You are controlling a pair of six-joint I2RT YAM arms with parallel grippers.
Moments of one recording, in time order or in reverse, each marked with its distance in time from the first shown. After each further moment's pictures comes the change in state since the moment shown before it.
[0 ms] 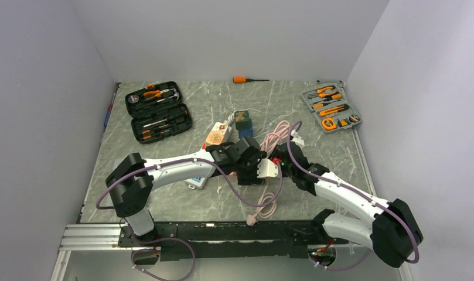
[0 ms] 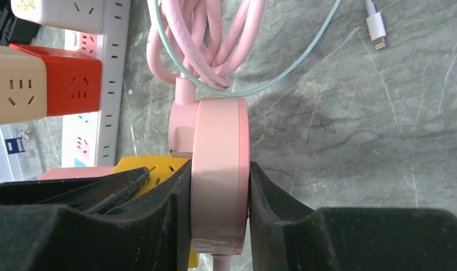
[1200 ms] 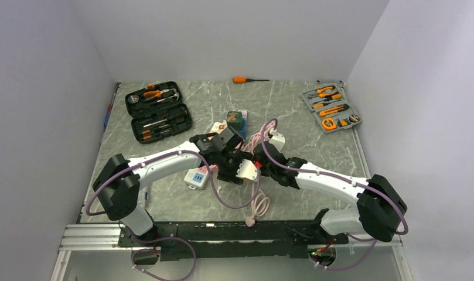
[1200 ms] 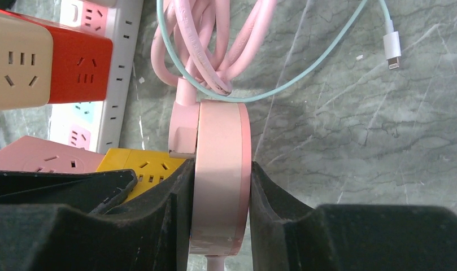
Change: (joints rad) left arm 0.138 -0.094 -0.024 -0.256 0.206 0.362; right arm 0.216 0.231 0.166 -0.034 0.174 0.044
